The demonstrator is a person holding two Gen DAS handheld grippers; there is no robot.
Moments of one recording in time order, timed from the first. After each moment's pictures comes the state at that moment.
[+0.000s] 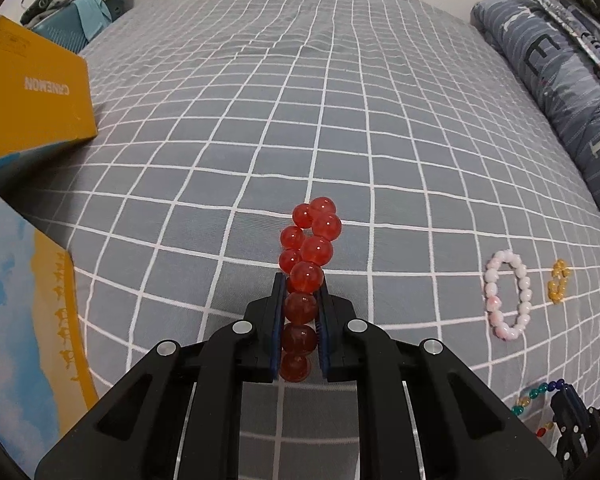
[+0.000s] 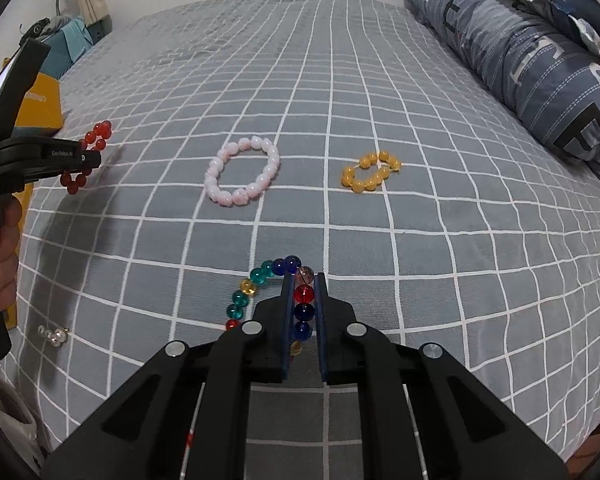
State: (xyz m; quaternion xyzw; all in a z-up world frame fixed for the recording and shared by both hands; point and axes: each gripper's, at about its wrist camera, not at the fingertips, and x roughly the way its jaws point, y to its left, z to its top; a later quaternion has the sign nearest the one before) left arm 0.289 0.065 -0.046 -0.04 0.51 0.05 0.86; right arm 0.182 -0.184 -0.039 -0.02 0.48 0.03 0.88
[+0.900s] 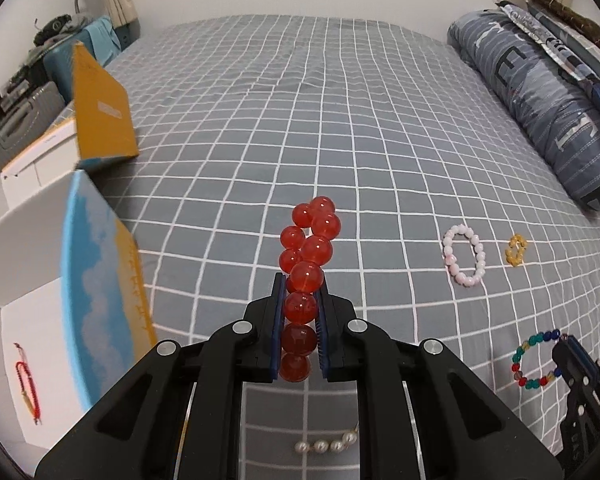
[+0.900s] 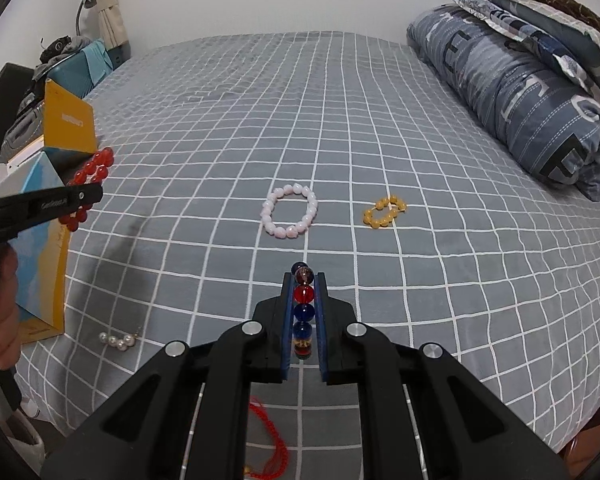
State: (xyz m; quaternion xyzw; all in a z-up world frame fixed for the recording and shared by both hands) left arm 0.206 0.070 0.019 -0.02 0.47 0.04 0.88; right arm 0.142 -0.156 0.021 -0.02 0.43 0.04 0.90
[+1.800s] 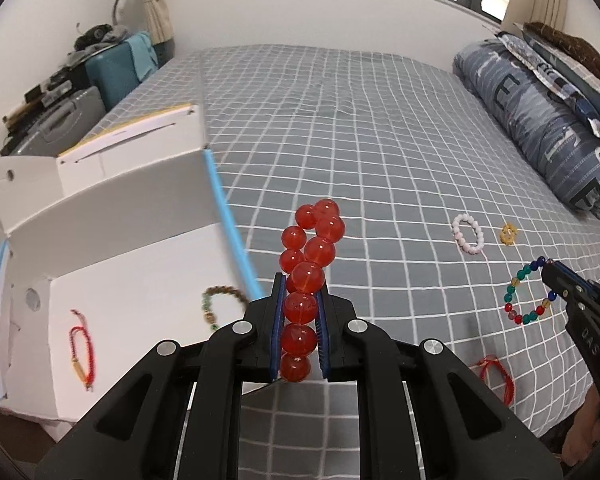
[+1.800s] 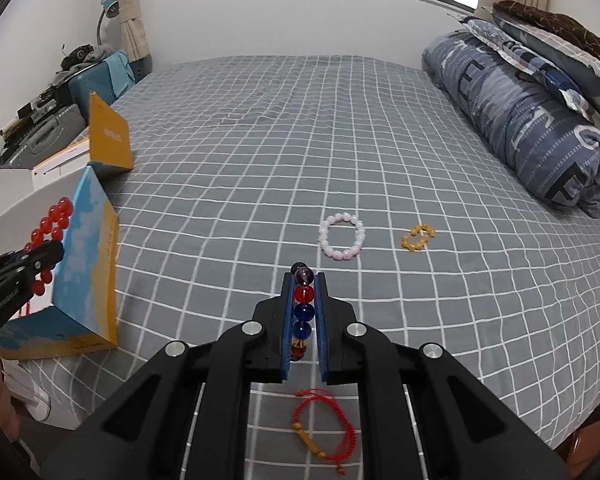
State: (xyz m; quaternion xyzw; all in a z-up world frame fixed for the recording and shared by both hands) left arm 0.096 0.130 0.067 -0.03 0.42 0.07 0.90; right arm 0.115 -0.099 0.062 -0.02 0.40 0.07 0.91
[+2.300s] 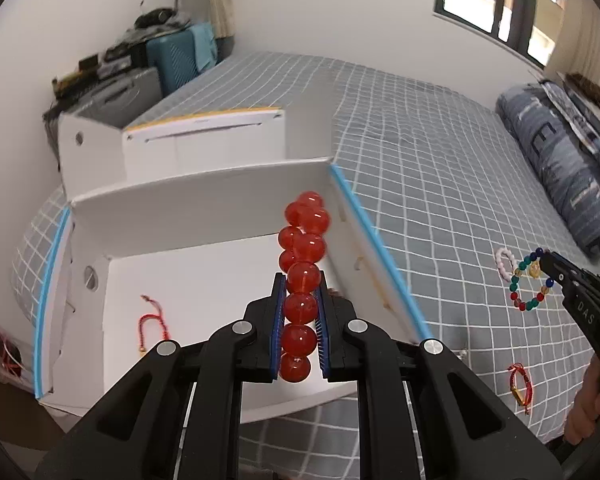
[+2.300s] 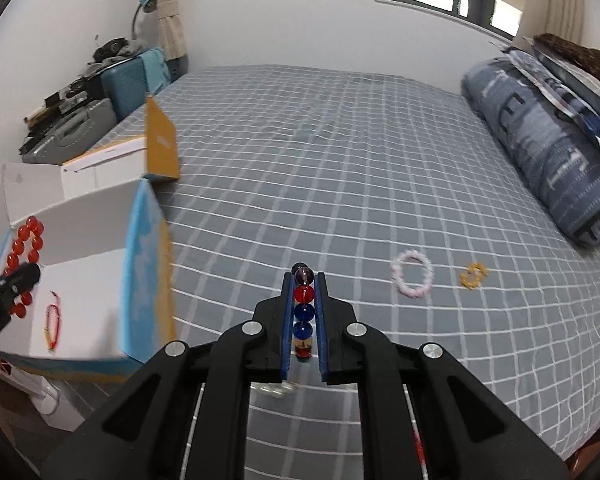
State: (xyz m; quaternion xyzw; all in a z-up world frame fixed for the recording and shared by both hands) left arm 0.051 0.238 0.092 -0.08 0.40 0.12 0.90; right arm 0.127 0.001 0.092 -0.05 0.38 0.11 0.92
